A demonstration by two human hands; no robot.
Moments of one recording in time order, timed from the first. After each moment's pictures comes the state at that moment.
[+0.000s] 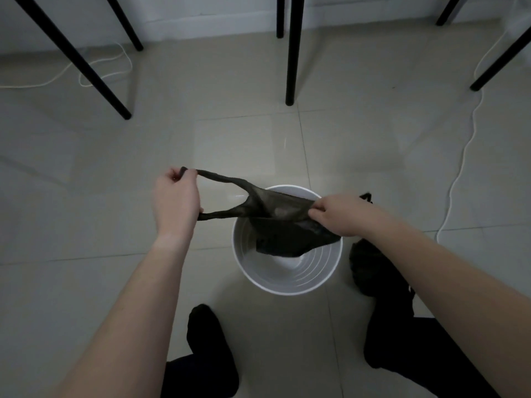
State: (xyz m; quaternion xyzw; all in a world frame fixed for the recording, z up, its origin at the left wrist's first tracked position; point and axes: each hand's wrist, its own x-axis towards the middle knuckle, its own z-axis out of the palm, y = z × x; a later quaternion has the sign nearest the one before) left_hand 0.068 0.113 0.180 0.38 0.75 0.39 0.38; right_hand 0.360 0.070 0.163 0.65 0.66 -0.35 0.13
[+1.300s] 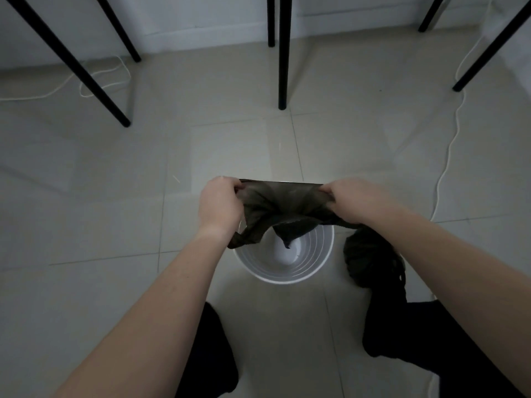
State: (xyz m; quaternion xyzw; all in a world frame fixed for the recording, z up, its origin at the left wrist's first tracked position) left_hand 0.120 0.088 0.164 0.70 0.68 0.11 0.18; right_hand 0.381 0.046 0.191 0.69 0.67 -0.23 0.12
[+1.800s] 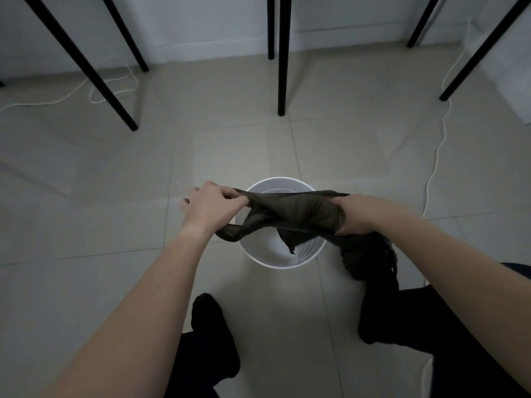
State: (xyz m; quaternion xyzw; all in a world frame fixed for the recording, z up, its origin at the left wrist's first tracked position) left_hand 0.081 0.045 0.190 0.66 0.70 0.06 0.27; right_hand 0.382 -0.016 0.216 0.67 0.66 -0.31 0.16
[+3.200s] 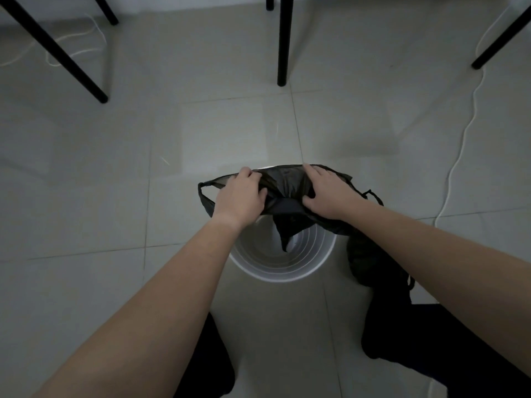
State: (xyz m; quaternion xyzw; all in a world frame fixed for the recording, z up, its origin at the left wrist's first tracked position) left_hand 0.149 0.135 0.064 0.79 0.57 -0.01 0.22; right_hand 0.375 0.102 0.068 0.67 0.68 -0.28 0.04
